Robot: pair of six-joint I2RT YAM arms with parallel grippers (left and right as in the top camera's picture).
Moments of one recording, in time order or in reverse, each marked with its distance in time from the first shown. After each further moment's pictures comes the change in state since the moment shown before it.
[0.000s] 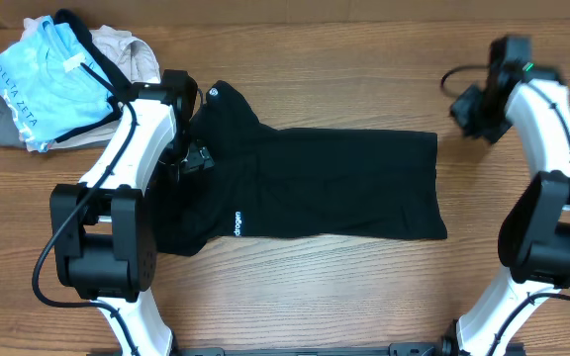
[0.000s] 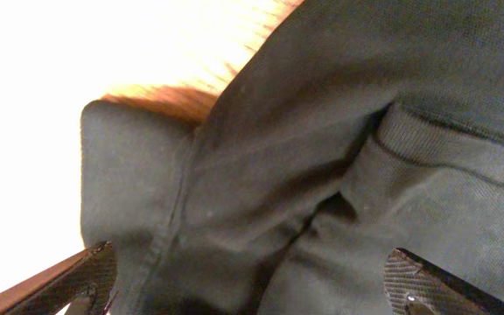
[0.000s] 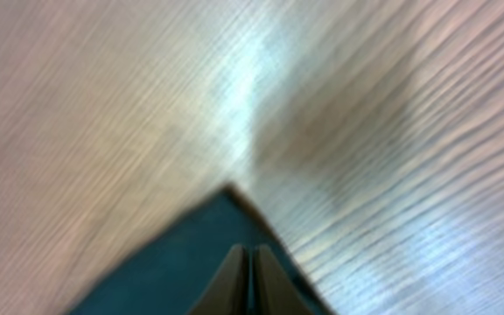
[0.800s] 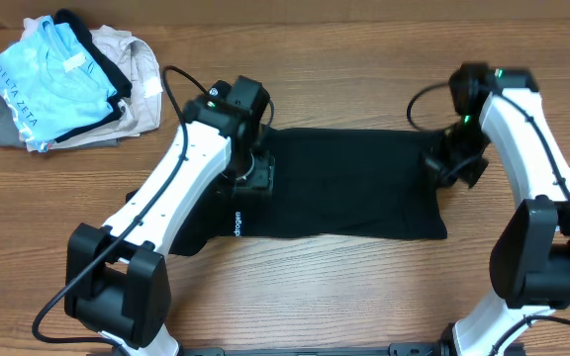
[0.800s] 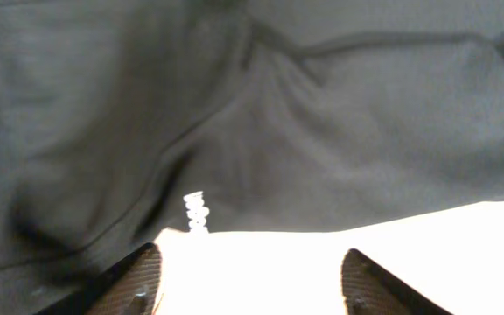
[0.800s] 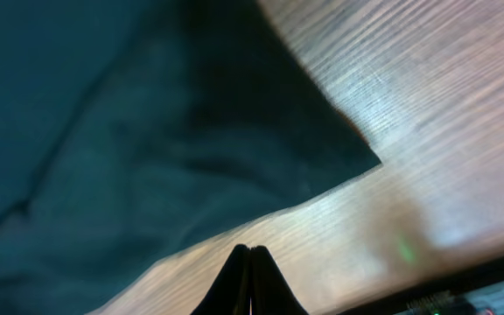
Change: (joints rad) left arm -0.310 -0.172 -0.042 0.026 0.305 0.183; right arm 0.143 -0.134 -0.212 -0.368 -0.088 0.016
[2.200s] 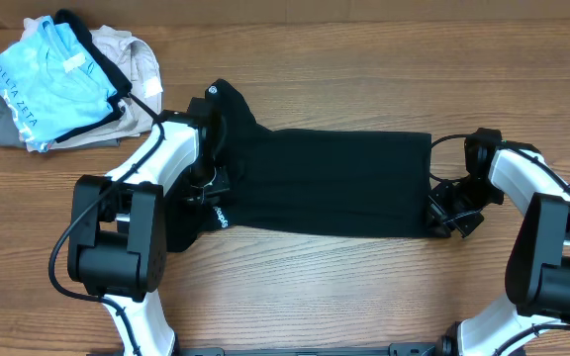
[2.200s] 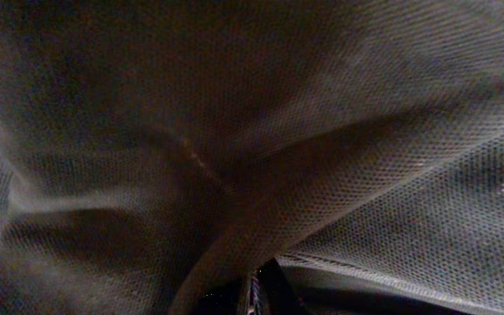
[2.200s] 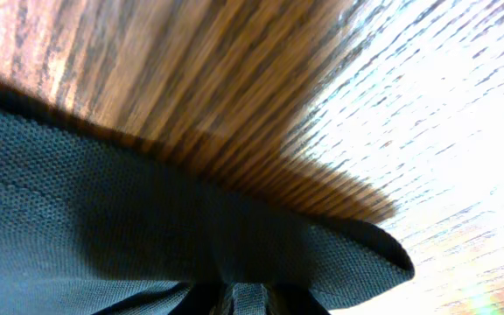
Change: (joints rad) left arm 0.237 0.188 -0.168 0.181 -0.060 -0.025; right arm -0.160 -0.046 -0.496 0.439 -0.124 0.028
